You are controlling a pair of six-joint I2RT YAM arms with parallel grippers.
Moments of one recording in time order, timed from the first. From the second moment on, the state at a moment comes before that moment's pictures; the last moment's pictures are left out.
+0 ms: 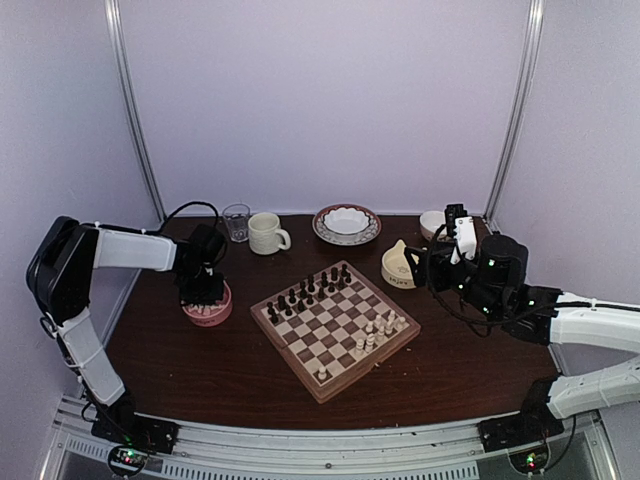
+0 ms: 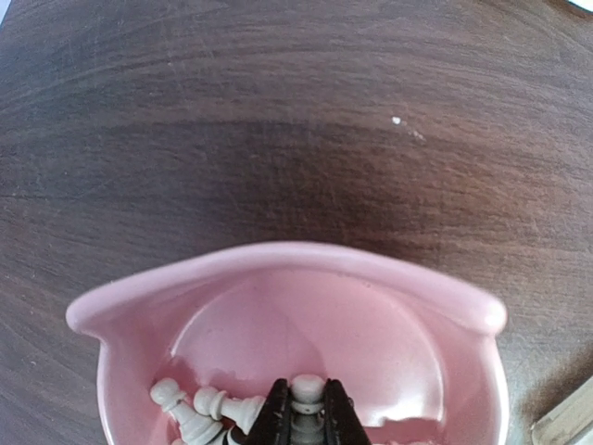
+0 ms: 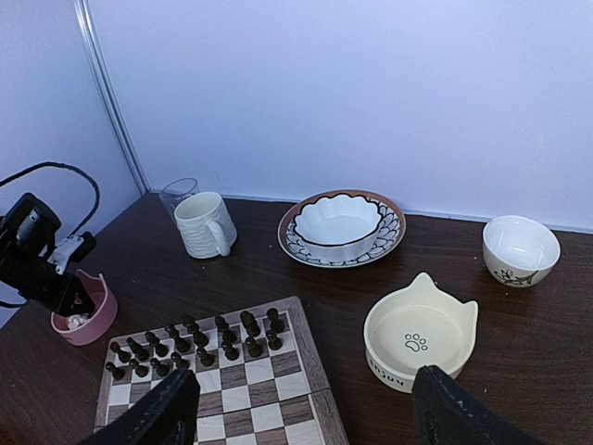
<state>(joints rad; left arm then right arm) -0.41 1.78 1.06 -0.49 -0.26 -0.48 0.79 1.02 0.60 0.26 0.36 0.25</state>
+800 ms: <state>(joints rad) -0.41 1.62 0.97 -0.28 -0.21 -0.46 0.79 1.02 0.60 0.26 0.36 0.24</state>
